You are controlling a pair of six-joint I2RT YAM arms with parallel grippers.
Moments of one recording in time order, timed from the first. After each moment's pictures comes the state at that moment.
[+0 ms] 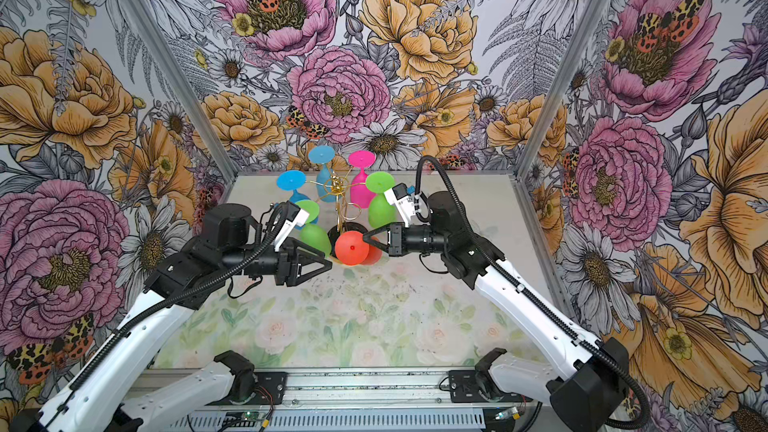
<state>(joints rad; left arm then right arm) -0.50 0.97 1.17 -0.77 0.75 -0.26 0.57 1.16 1.08 -0.25 -0.79 0.64</state>
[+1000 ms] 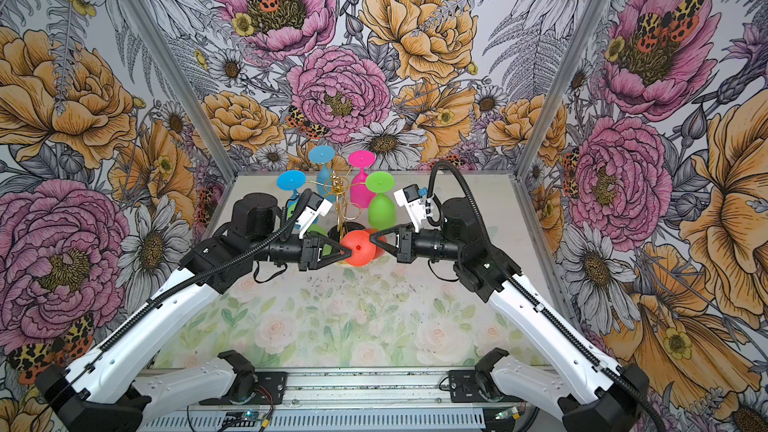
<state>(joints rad) -0.58 1.09 1.17 -0.57 0.80 -0.42 0.57 1.04 1.05 -0.25 -0.74 0.60</state>
